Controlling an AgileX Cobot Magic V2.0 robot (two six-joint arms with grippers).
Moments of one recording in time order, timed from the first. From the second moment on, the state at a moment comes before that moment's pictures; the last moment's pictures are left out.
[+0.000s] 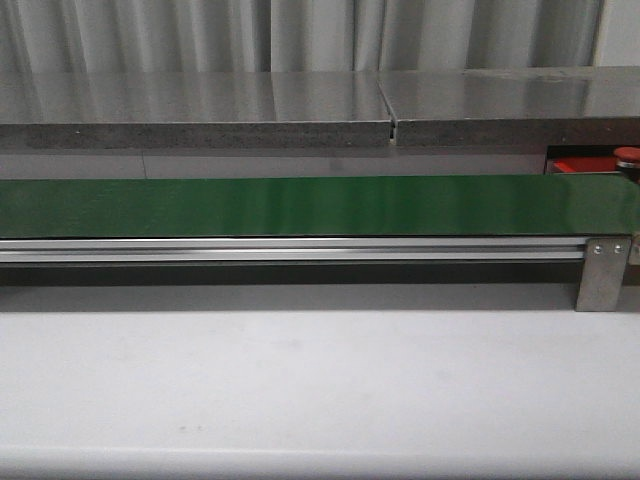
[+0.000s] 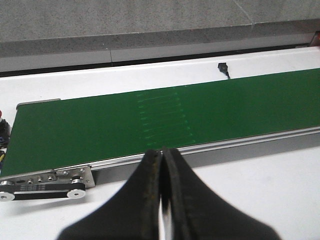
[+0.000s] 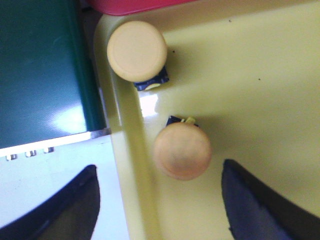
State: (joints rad) left arm -0.06 0.60 -0.77 -0.31 0.71 0.22; right arm -0.35 1.50 -1.06 0.17 0.76 -0.12
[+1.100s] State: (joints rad) left arm -0.06 0.60 -0.77 -0.31 0.71 0.22; right arm 0.03 0.75 -0.65 0.06 0.54 -0.13
